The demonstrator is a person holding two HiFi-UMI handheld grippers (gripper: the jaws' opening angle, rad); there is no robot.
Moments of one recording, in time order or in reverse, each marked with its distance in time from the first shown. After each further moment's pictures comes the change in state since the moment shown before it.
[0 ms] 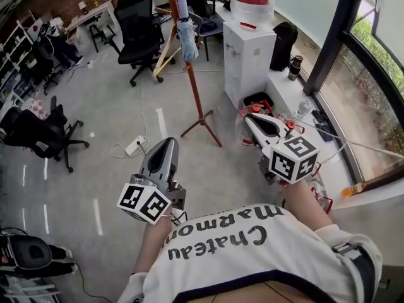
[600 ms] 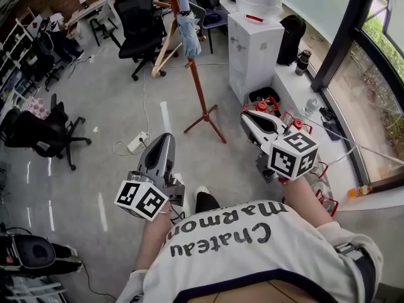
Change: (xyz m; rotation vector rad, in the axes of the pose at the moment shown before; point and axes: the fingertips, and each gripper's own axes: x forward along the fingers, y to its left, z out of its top) left arm 0.037 0.043 -0.007 -0.034 0.010 0.041; right arm 0.050 -0.024 -0.011 0.097 0.007 0.058
